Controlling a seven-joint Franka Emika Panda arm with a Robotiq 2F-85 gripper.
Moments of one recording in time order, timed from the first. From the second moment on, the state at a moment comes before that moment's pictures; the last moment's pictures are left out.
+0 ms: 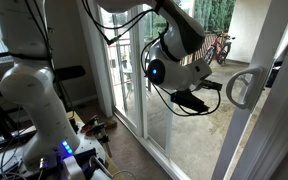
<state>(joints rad) -0.28 0.19 -0.39 -2.23 2.13 2.46 -2.52</state>
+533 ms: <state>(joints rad) -0.33 0.20 -0.43 -2.21 2.13 2.46 -2.51</state>
